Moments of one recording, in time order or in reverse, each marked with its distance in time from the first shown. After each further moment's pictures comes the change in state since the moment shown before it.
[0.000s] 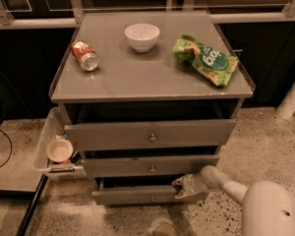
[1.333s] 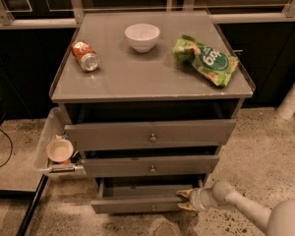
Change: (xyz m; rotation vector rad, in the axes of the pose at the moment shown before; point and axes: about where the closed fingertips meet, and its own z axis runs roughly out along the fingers) arm -0.002 0.069 -0.025 0.013 -0.063 0.128
